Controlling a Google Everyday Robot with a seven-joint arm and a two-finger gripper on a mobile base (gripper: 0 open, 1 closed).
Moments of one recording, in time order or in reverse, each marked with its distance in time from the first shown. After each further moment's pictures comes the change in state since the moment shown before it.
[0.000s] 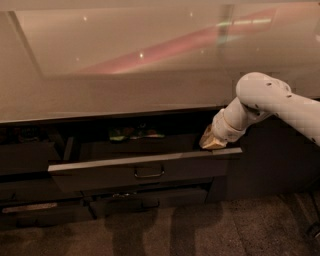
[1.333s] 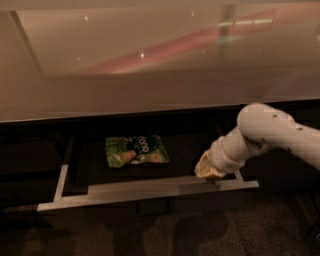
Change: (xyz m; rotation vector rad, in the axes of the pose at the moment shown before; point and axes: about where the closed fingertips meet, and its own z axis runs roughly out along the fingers) arm -0.016 0.087 0.021 -0.022 -0.049 -0.022
